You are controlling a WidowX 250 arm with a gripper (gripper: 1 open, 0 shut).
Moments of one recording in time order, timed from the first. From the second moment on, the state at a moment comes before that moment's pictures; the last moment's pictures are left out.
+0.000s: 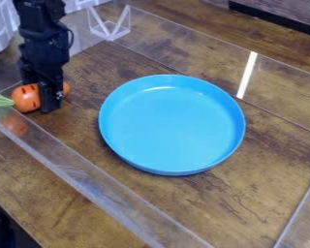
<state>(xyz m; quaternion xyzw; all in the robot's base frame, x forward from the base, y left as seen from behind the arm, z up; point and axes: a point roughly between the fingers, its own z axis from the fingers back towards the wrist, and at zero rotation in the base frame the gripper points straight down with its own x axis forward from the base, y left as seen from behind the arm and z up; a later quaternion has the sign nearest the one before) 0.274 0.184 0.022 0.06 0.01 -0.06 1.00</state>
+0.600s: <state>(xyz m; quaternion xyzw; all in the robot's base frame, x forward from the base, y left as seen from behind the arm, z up) 0.277 0.183 0.023 0.07 0.02 -0.07 1.00</state>
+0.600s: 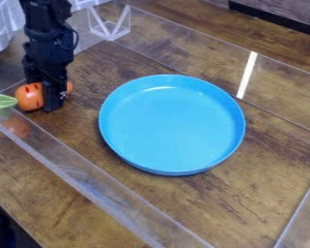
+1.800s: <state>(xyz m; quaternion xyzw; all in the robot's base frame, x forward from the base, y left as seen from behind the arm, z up) 0.303 0.169 0.060 0.11 0.03 -0.10 0.99</state>
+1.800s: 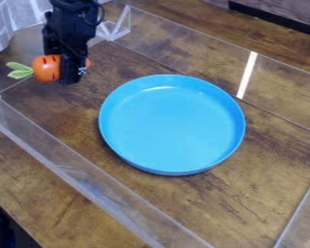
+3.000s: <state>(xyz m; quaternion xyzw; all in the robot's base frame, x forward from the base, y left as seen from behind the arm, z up) 0.308 0.091 0.117 0.13 -0.02 -0.17 0.98</state>
